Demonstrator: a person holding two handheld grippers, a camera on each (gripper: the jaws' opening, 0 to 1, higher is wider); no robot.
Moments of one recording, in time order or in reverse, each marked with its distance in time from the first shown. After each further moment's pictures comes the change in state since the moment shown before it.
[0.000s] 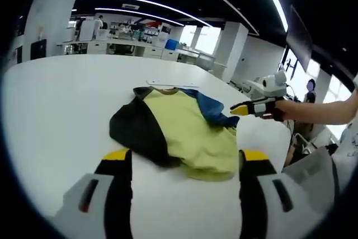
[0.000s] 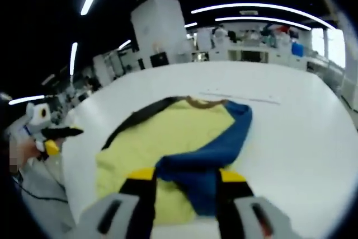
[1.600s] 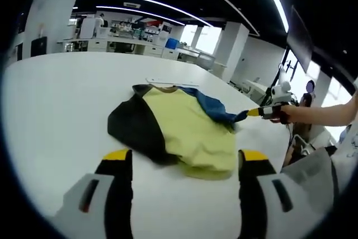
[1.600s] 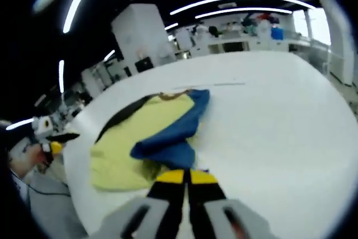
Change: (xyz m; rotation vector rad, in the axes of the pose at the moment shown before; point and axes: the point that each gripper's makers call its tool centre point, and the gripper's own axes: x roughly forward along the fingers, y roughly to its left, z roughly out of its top) left arm 0.001 -0.003 -0.005 -0.011 0.007 -0.009; right arm -0.066 -0.072 -0.037 0.126 0.001 -0.043
